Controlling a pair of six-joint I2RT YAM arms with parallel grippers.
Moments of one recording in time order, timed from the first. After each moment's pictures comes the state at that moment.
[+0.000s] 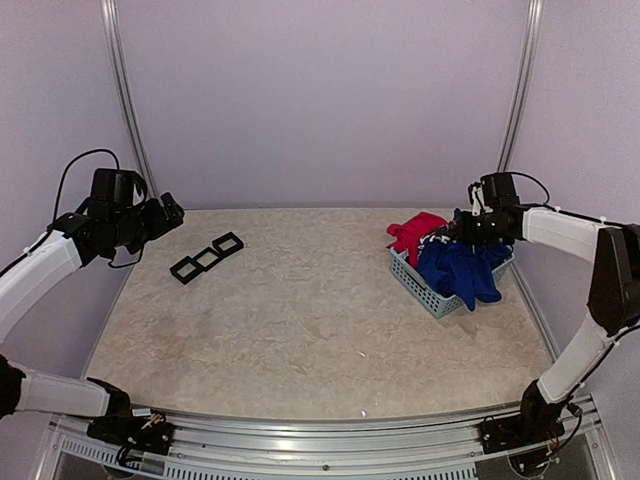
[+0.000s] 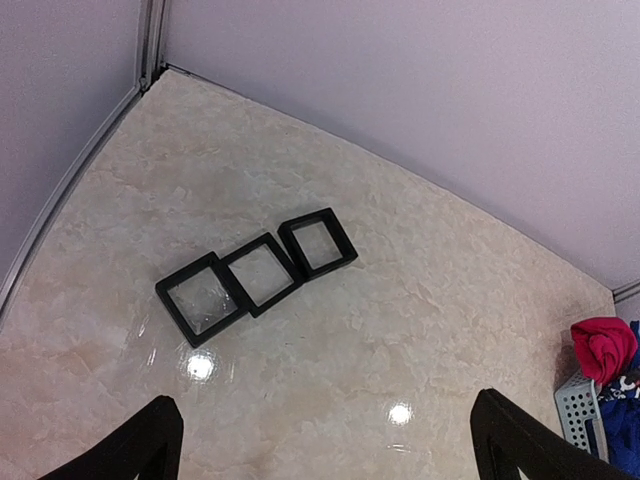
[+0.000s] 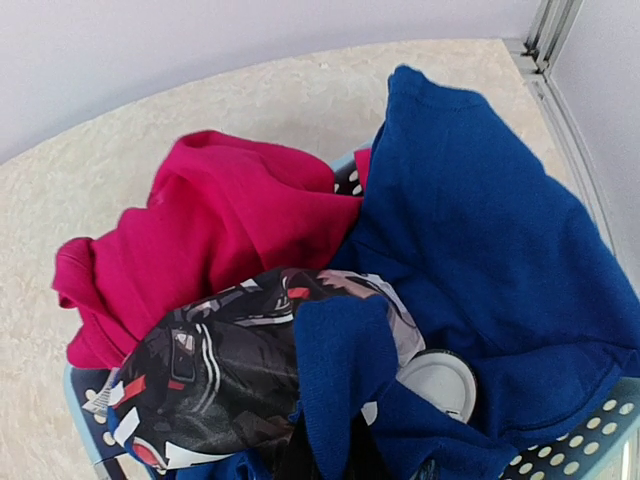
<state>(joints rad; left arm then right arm) -0.25 1.16 1.05 -0.46 -0.15 -0.59 0.15 1.66 1.19 -0.29 0.02 0.23</state>
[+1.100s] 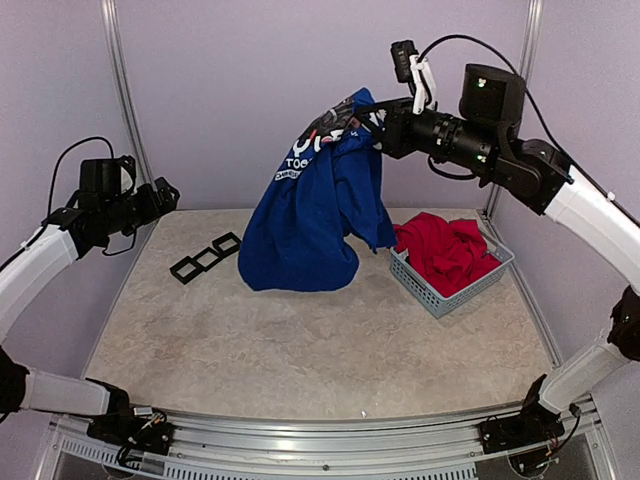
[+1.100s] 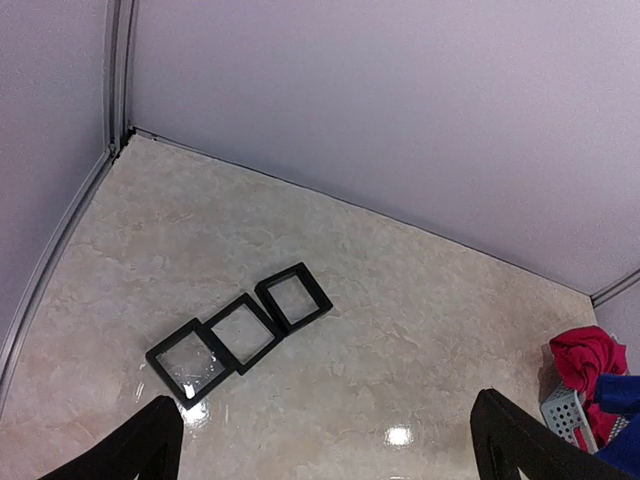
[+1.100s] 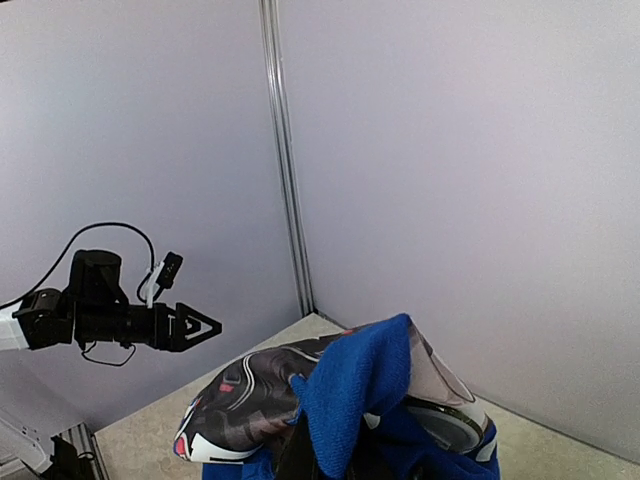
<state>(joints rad) -0.16 1.17 1.09 -0.35 -0.03 -0.47 0.84 1.43 1.73 -0.24 0.01 0.07</state>
